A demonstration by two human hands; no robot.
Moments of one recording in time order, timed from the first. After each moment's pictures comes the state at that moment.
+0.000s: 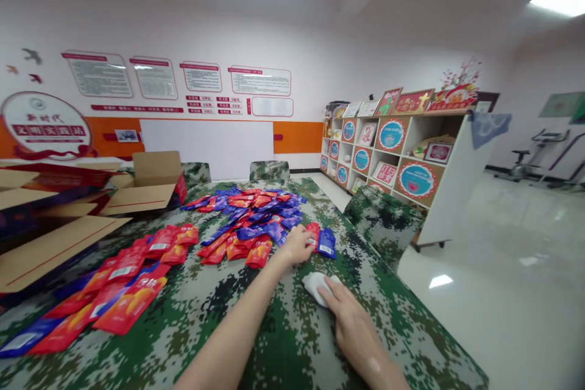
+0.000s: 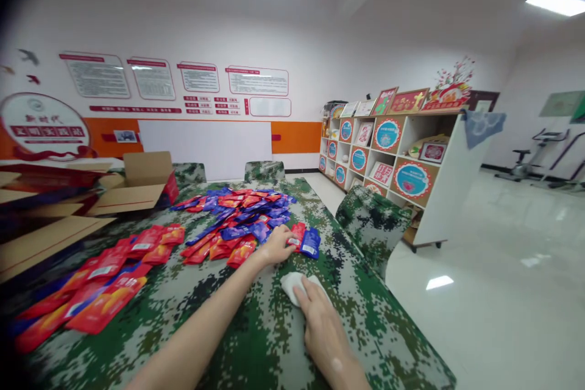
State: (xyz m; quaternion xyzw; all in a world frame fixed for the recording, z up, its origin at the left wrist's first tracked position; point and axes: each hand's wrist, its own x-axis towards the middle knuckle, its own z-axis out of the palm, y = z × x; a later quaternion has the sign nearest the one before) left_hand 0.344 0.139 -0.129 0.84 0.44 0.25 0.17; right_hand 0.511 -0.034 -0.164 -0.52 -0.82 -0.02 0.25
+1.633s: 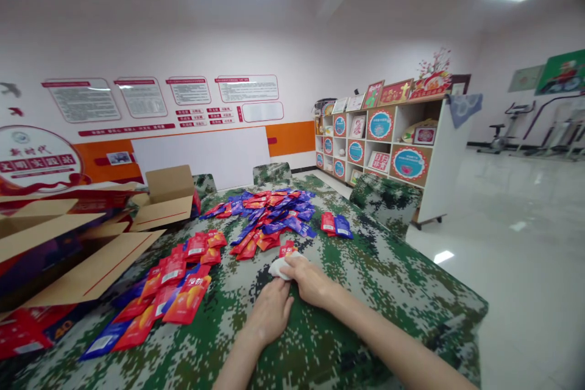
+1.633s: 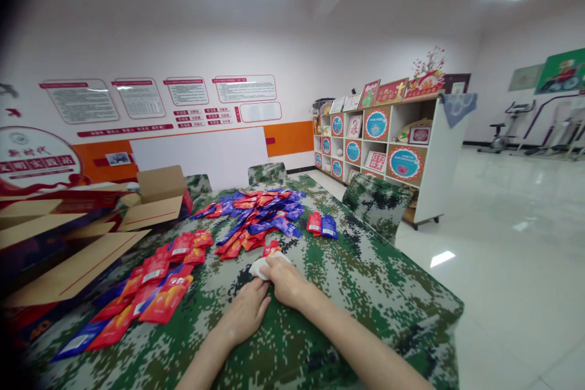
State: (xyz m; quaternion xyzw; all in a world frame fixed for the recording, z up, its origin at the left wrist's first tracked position) left_hand 0.169 -0.034 -0.162 0.88 0.43 0.18 0.04; right_hand 0.342 -0.003 -0.136 -0.41 -0.88 0.08 0.21
